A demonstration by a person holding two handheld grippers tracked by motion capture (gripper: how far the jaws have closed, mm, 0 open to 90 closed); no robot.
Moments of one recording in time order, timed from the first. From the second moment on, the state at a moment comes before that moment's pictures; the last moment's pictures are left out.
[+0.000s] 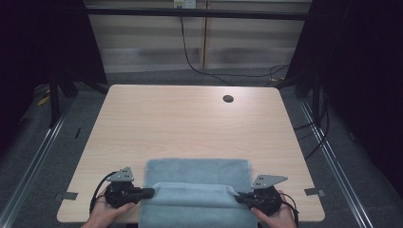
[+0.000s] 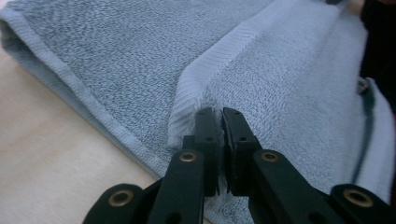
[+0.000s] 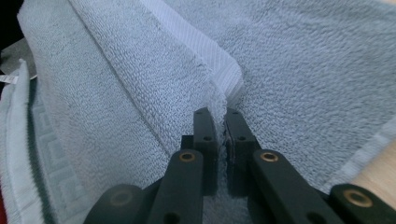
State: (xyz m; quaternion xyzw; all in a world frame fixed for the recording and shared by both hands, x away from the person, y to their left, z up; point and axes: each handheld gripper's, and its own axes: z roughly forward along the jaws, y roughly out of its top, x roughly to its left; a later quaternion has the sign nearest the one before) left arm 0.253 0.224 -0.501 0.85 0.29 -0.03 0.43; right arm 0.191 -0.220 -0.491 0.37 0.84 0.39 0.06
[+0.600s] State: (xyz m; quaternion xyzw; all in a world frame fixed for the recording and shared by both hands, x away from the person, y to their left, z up) left arm 0.351 0.217 -0.503 0.84 0.34 0.03 0.42; right arm 0.279 -0.204 -0.498 0.40 0.83 0.37 0.11
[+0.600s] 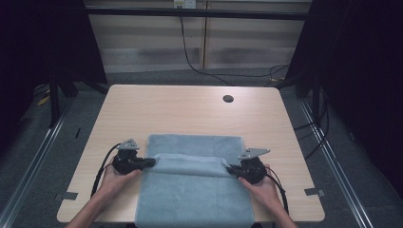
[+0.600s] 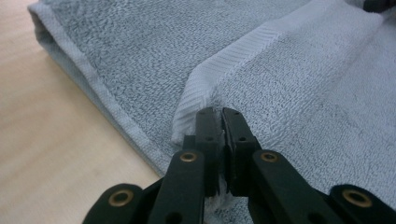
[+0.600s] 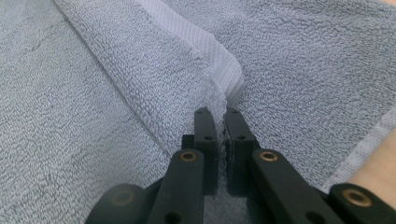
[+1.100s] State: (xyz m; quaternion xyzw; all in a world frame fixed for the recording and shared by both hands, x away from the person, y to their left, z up) left arm 0.437 0.195 -0.505 0.83 0.38 0.06 0.41; right arm 0.370 -0.216 -0.506 0.47 0.78 0.40 0.11
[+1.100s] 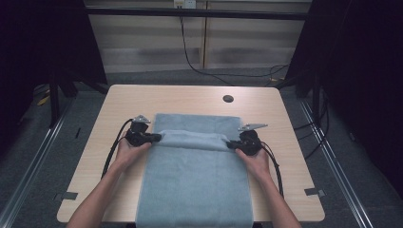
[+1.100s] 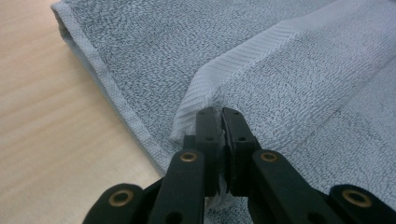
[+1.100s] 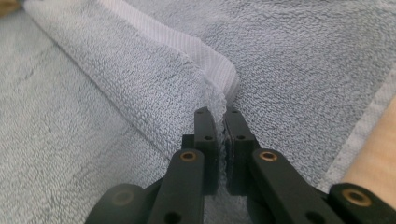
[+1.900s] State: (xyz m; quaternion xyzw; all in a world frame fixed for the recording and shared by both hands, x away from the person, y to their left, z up) left arm 0.461 0.201 -0.486 0.79 0.40 0.05 0.45; right arm 0.408 -0.224 -0.491 0.51 0.74 0.43 0.13
